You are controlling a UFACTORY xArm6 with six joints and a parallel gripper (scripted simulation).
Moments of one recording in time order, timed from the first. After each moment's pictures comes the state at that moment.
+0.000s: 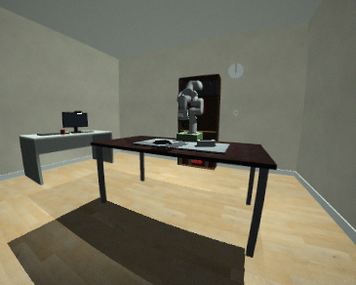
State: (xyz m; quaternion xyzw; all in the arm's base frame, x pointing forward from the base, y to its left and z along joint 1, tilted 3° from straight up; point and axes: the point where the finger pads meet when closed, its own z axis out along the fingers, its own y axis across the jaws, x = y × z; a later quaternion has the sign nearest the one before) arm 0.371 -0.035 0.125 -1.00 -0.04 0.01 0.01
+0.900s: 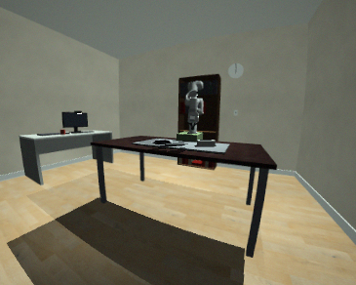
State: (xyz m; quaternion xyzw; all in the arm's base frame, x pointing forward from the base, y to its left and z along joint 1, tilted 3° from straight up) arm 0.386 0.065 0.100 -1.00 -0.10 -0.01 0.00
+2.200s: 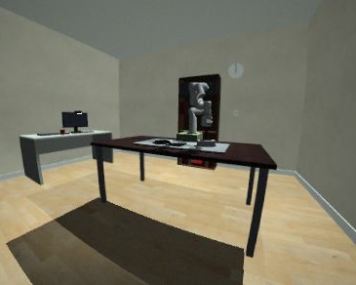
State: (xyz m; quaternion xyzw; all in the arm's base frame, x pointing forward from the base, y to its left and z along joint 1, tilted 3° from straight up) arm 0.363 0.192 0.065 -0.99 -0.16 -0.03 -0.01
